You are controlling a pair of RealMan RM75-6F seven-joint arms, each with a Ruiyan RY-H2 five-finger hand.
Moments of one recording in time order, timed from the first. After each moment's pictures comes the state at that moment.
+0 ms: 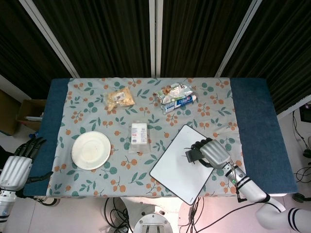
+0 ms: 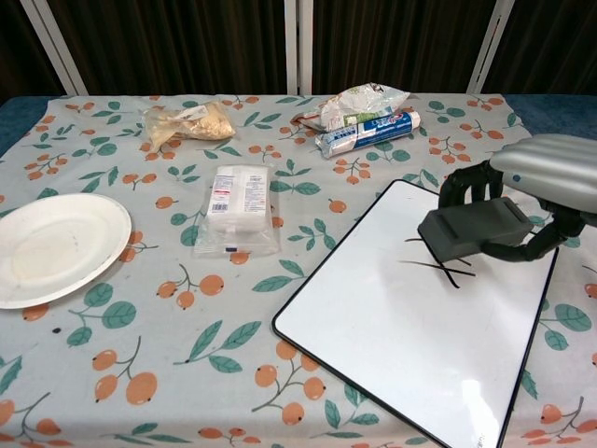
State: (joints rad) left arm -0.08 -1.19 0.04 -1.38 1.64 1.55 -0.12; right arm 0.55 -1.35 -0.02 -1.56 -1.57 1.00 -0.18
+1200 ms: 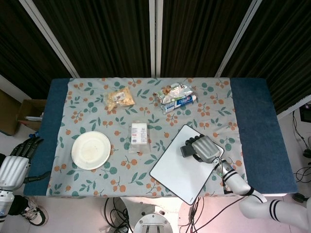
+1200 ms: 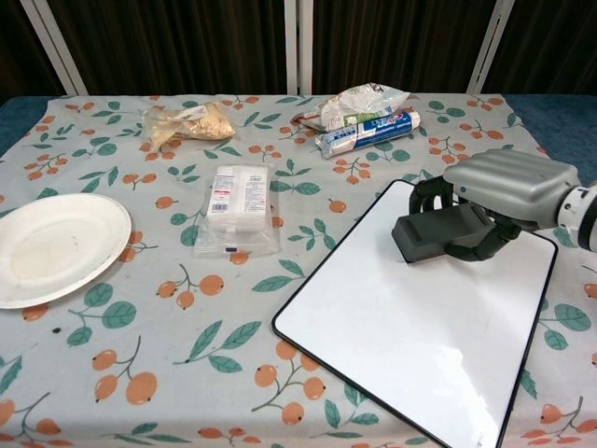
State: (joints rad) left arm -0.08 -1.19 0.03 -1.35 1.63 1.56 -0.15; right arm 0.61 -1.52 0.07 -1.42 -1.37 0.89 -0.32
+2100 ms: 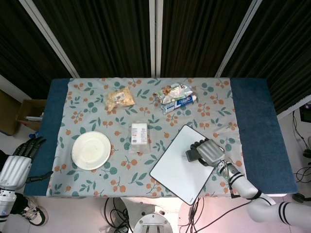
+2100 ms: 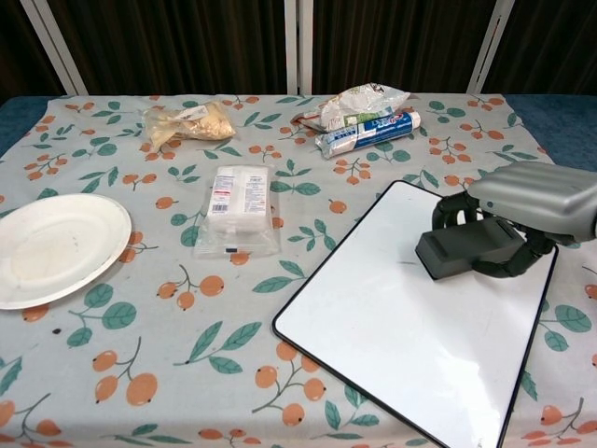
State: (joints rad) left arm -0.08 -1.19 0.03 -1.37 1.64 1.55 -0.13; right arm 0.61 -1.38 -0.03 -1.56 -1.35 0.87 -0.33
